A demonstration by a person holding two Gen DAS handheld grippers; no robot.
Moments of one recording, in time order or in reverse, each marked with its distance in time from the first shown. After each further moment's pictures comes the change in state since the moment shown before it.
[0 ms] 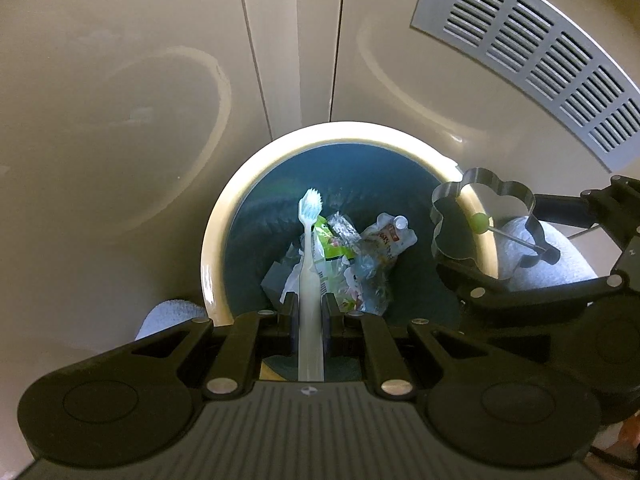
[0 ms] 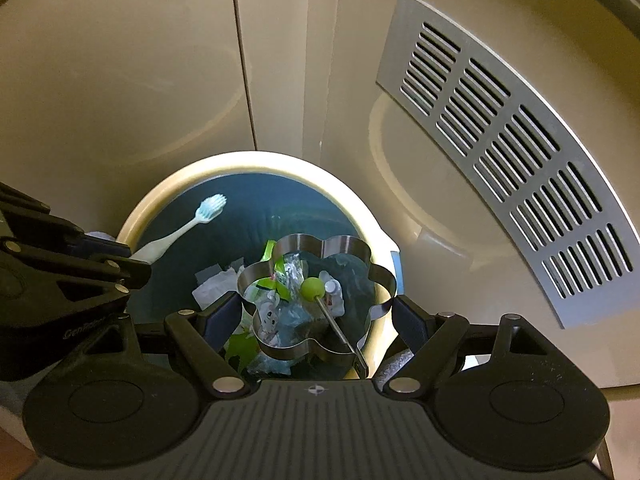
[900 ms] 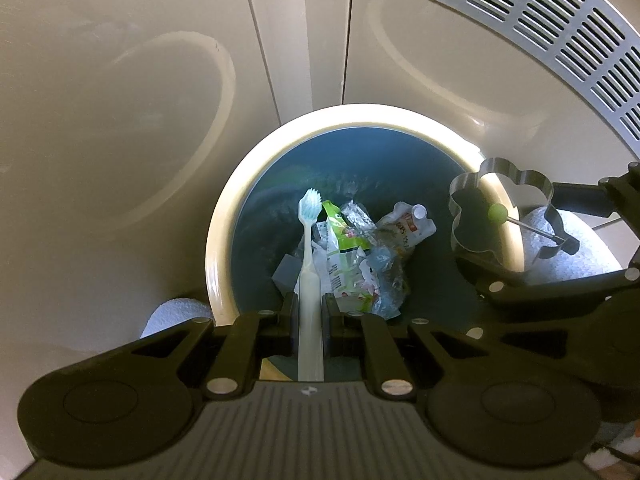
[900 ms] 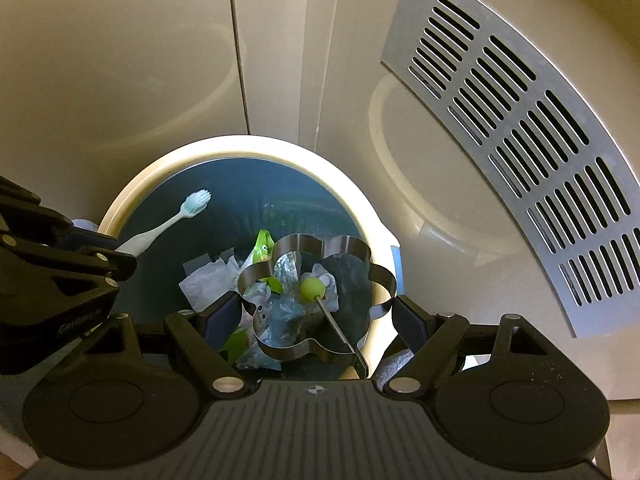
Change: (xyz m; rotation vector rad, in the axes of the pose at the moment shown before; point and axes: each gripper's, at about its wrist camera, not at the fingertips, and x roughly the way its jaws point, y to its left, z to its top) left arm 0.031 -0.007 0.005 0.008 0.041 0.040; right arm 0.005 0.004 0.008 -0.021 0.030 -0.020
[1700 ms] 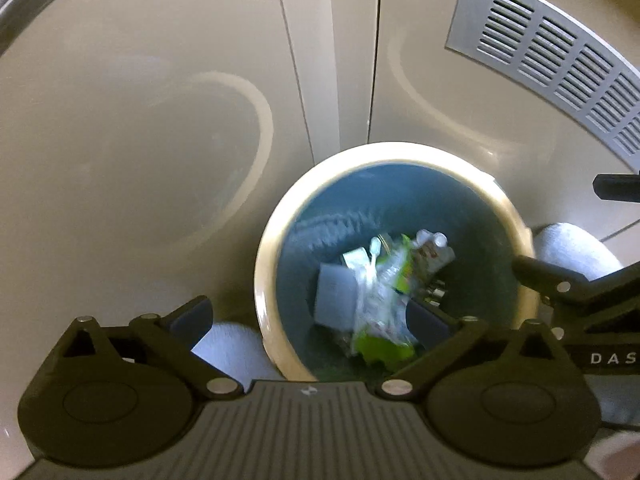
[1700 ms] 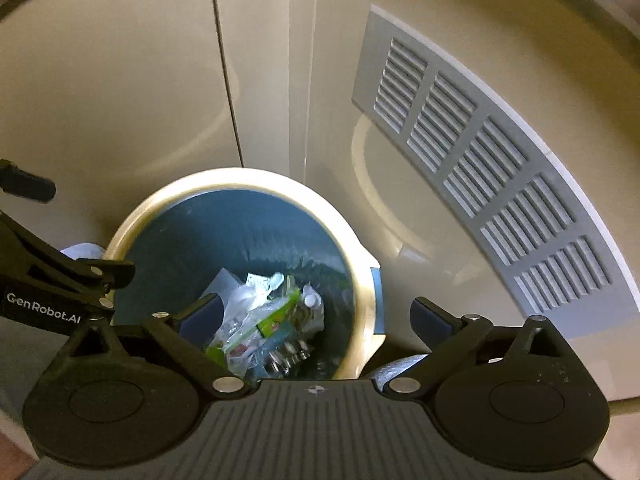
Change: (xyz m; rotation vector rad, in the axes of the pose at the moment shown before) left arm -0.039 0.021 -0.012 0.004 -0.102 0.047; right arm -0.037 -0.014 -0.005 0.016 -0.098 0.010
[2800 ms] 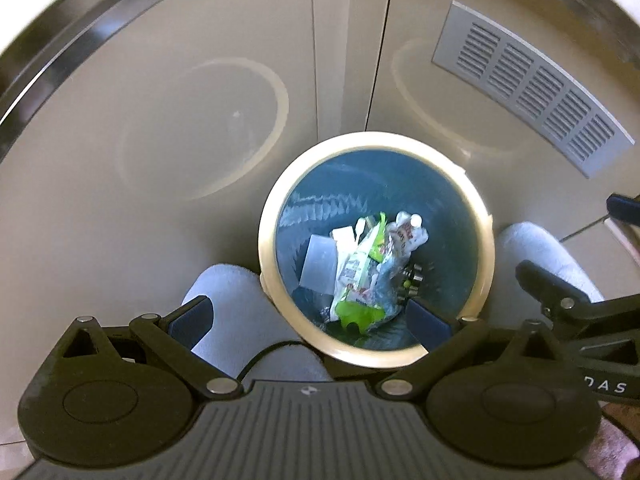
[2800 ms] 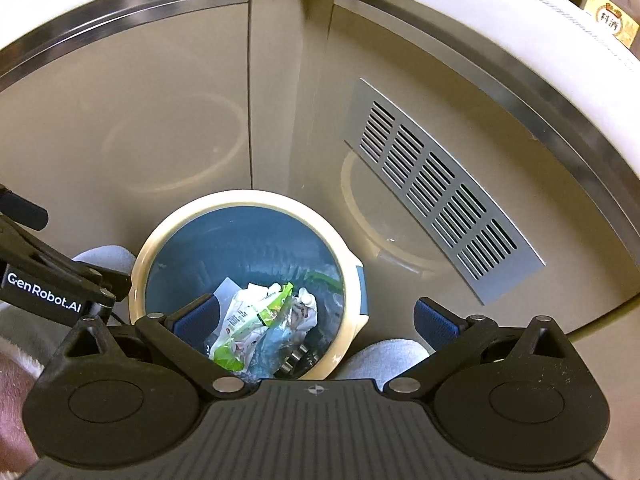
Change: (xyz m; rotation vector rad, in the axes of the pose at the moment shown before) left arm -0.064 0.012 -0.027 -0.105 0.012 -0.018; right arm -0.084 0.015 -0.028 -0.012 -0.103 -0.059
